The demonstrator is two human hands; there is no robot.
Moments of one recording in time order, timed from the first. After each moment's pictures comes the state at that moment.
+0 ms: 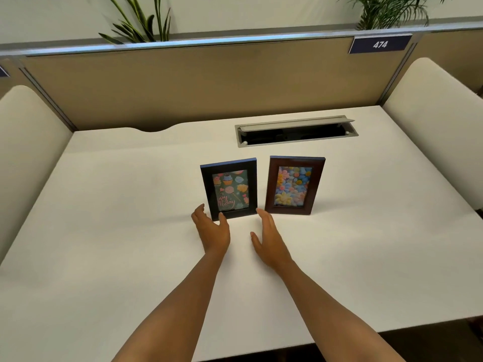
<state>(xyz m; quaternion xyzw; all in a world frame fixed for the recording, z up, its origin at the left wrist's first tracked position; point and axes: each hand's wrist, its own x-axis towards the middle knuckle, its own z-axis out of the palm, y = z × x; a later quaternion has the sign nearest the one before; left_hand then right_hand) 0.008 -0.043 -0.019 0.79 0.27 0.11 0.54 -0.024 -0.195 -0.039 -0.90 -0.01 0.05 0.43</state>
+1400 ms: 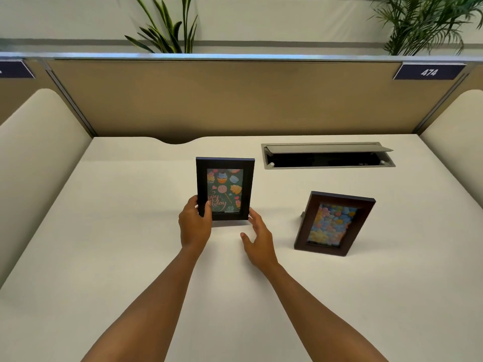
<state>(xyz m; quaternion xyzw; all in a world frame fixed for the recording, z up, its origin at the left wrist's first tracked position) 0.110 0.076 -0.007 0.84 0.20 0.17 0.48 0.074 -0.093 -0.028 -0.83 0.01 0.05 0.55</state>
